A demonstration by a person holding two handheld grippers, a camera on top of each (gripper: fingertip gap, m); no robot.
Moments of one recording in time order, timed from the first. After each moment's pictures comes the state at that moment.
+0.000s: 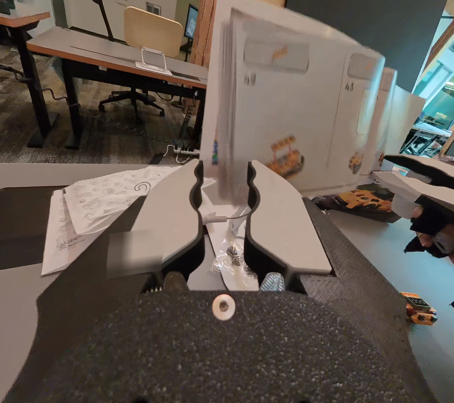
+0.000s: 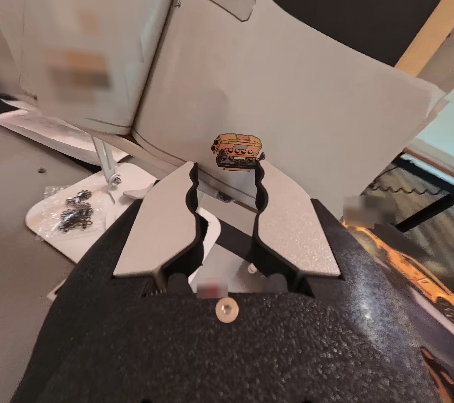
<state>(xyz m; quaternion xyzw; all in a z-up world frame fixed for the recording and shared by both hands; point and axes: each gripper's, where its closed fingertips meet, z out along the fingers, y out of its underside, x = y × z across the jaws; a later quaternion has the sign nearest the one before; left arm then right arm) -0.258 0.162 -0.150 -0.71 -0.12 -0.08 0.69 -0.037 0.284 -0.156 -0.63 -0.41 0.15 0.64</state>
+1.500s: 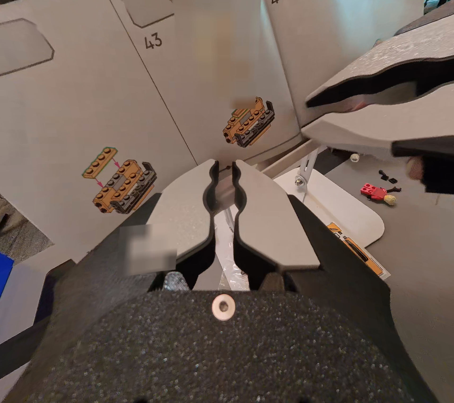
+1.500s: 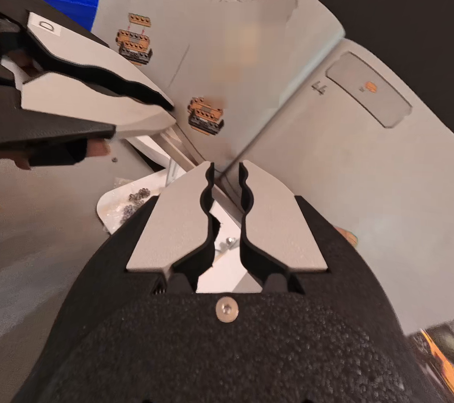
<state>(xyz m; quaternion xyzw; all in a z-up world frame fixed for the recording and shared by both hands) -0.168 0.219 -0.163 -0.76 0.09 0.09 0.64 -0.110 0.239 -0.150 -0.58 -0.54 0.17 0.59</state>
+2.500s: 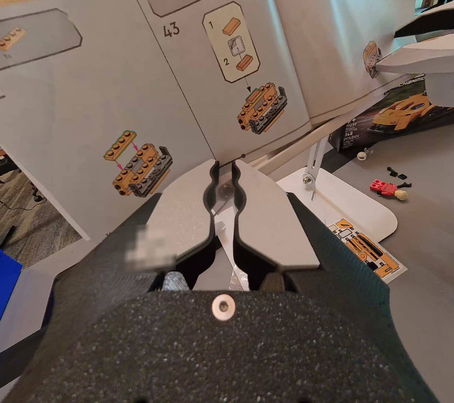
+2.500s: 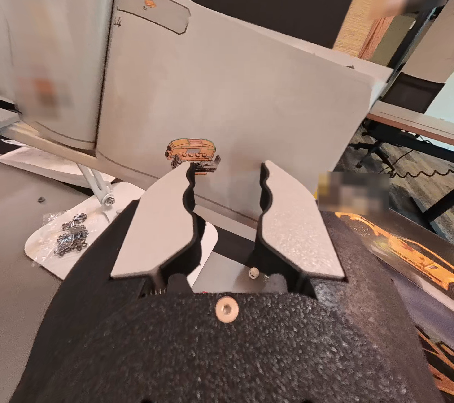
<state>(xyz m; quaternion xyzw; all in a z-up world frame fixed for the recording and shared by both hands) -0.178 0.207 -0.165 -0.74 0.09 0.10 0.66 -0.020 0.309 -0.148 -0.64 -0.36 0.20 0.65</state>
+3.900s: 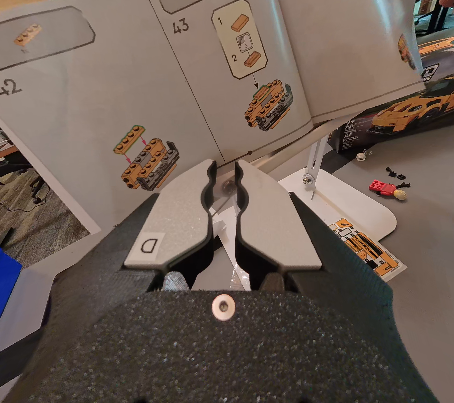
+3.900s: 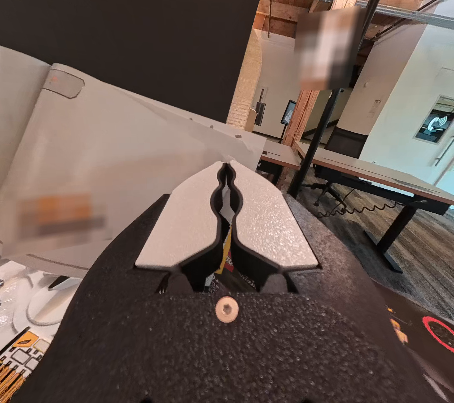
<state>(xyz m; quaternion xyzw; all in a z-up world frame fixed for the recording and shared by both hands) -0.182 0.202 -0.164 -0.74 0.09 0.10 0.66 0.022 0.343 -0.086 -0.57 -0.30 0.18 0.75</state>
